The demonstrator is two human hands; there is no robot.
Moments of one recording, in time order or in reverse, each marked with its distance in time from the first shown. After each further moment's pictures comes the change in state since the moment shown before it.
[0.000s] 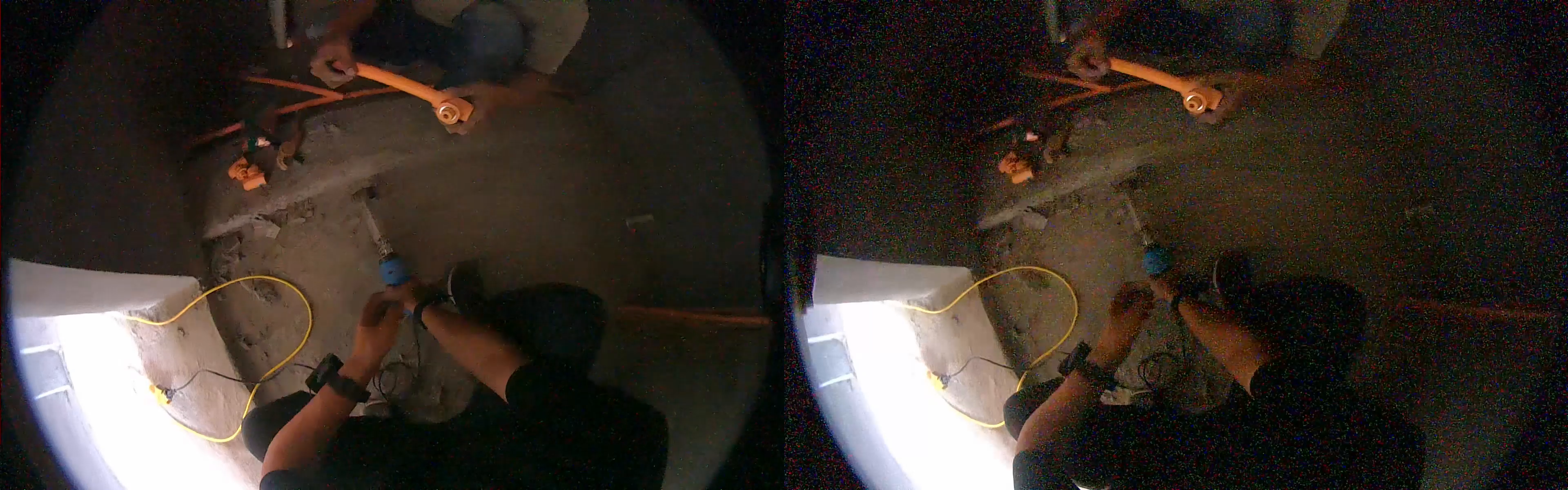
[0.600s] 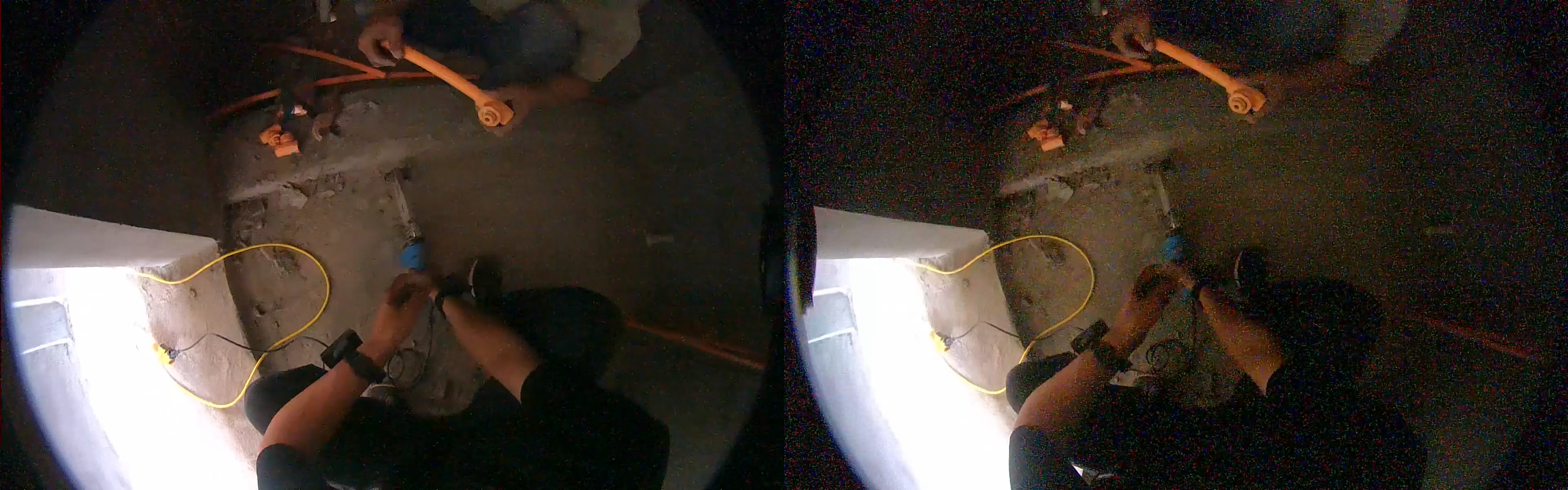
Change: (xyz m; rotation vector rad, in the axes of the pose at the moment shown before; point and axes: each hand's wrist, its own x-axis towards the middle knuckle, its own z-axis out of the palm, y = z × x) left_hand -0.004 0.022 0.001 -0.043 0.011 -0.114; right_hand 0.036 0.092 0.074 0.627 0.021 0.085
